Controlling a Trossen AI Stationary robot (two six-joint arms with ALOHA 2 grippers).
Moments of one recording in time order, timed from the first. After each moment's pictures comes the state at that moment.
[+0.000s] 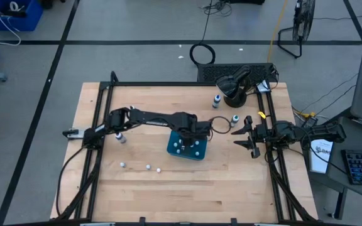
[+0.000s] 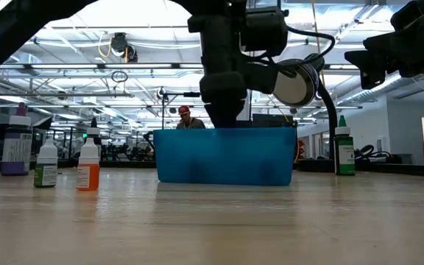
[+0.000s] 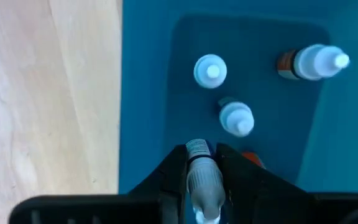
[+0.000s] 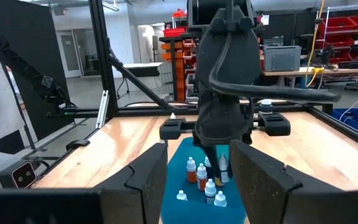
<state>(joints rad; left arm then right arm) 0.02 2.30 2.00 -1.12 -0.03 0.13 0.09 0.08 0.02 0.13 0.00 0.07</state>
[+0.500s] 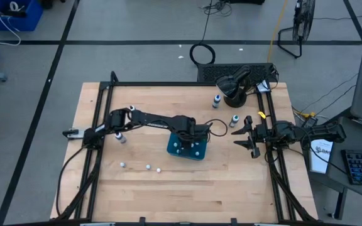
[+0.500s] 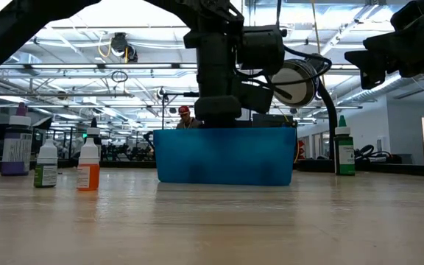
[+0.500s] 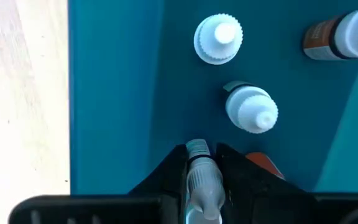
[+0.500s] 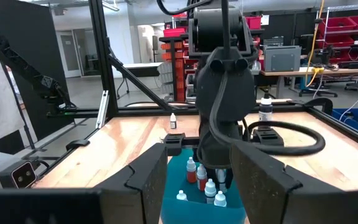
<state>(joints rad) 0.02 2.30 1.90 -1.05 -0.03 0.08 0.09 0.08 0.02 0.13 0.00 0.07</state>
